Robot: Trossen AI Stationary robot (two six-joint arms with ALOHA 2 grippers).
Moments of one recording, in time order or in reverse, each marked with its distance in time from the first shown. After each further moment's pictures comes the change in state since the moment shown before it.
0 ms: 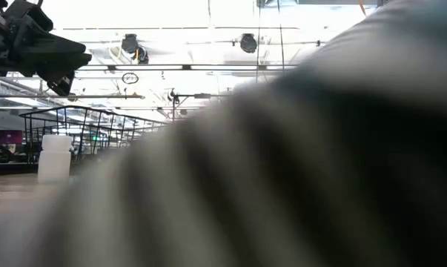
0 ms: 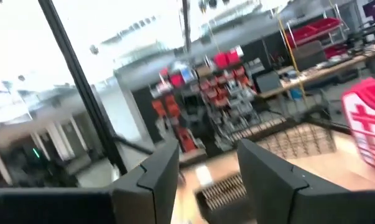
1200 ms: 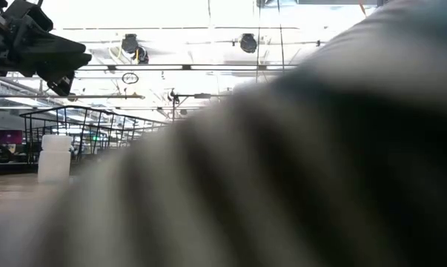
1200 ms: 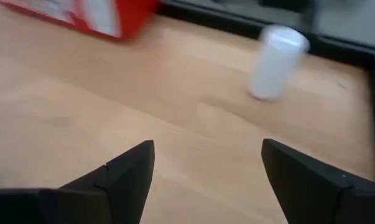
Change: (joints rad) left arm 0.000 0.000 0.000 -0.001 0.001 0.000; right arm -0.420 0.752 0.145 -0.480 0.489 0.274
